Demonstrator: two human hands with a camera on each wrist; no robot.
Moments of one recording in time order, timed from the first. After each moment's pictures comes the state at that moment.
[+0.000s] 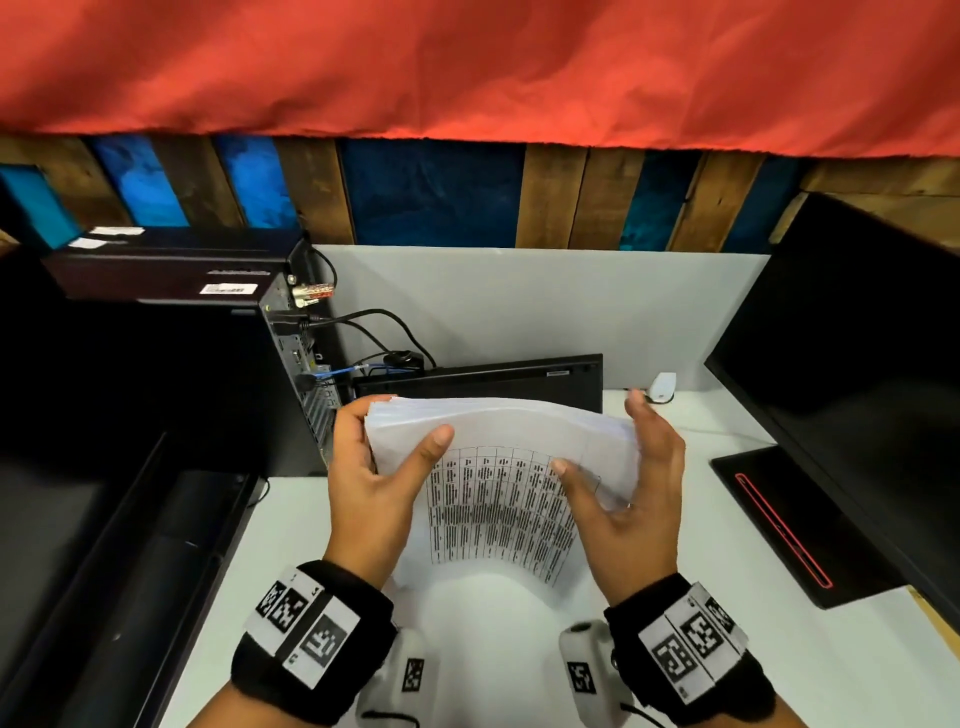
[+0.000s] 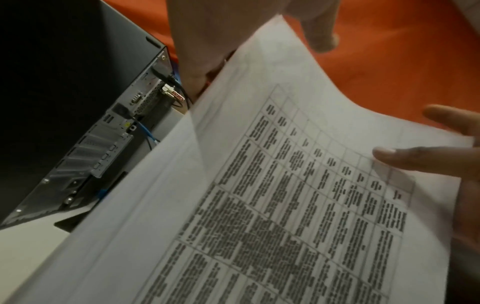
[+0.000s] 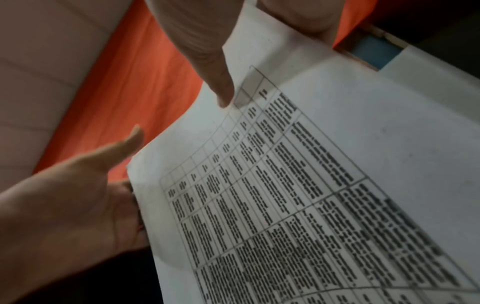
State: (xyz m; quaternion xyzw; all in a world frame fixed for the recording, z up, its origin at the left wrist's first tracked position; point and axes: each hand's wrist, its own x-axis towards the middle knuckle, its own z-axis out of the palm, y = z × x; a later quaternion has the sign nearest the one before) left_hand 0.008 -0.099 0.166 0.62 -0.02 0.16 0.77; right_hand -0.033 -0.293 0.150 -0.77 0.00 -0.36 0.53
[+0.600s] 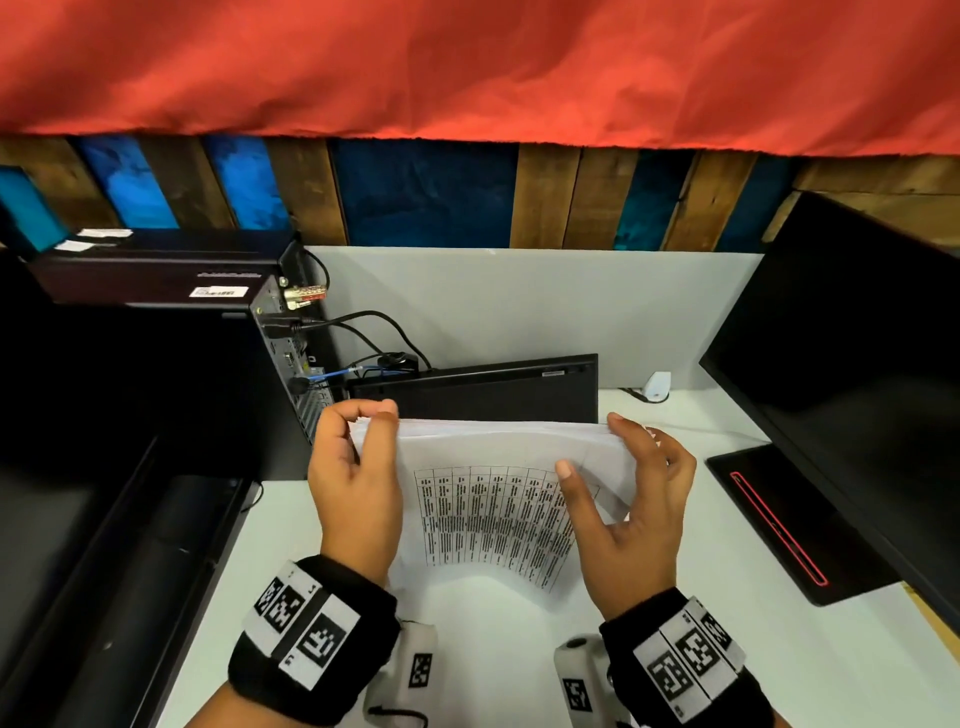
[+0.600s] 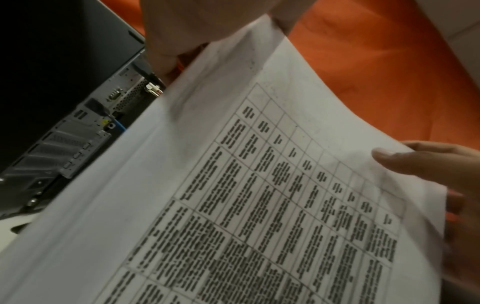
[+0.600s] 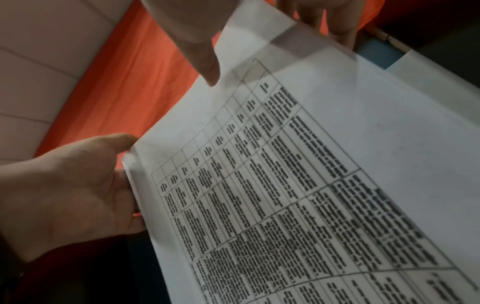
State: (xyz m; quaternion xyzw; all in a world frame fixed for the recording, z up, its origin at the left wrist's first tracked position) left_hand 0.016 -0.102 0.172 0.63 0.06 0.22 0.74; right_hand -0.039 -0.290 0.147 -0.79 0.05 -0.38 0.47
